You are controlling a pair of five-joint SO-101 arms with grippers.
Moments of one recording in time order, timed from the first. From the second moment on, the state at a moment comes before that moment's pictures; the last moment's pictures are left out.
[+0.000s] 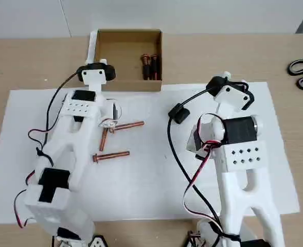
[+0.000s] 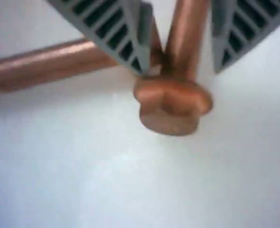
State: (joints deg) left arm 2.9 14.0 10.5 66.4 13.6; right arm -12.0 -30.2 17.5 98.5 -29.1
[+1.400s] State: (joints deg) left arm 7.6 19.4 0.0 79.0 14.4; right arm -12.8 -29.3 18.4 92.9 -24.0
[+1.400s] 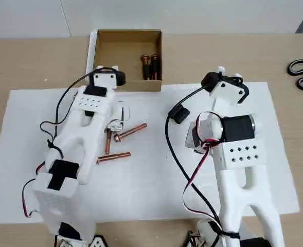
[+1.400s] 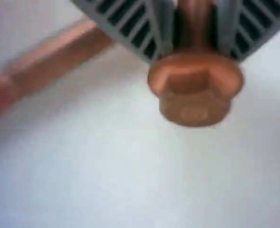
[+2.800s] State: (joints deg) left arm 17.4 -11.4 -38.1 99.4 14.2; right arm -27.3 -44.0 15.3 97.2 -17.4
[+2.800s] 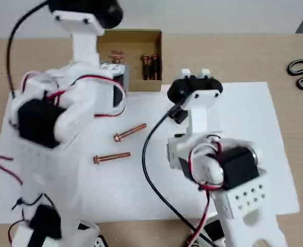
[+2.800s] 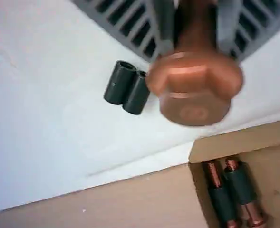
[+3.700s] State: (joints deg) left arm 15.7 -64.7 33.2 69.1 21.4; right arm -28.9 -85.8 53.0 80.4 -10.2
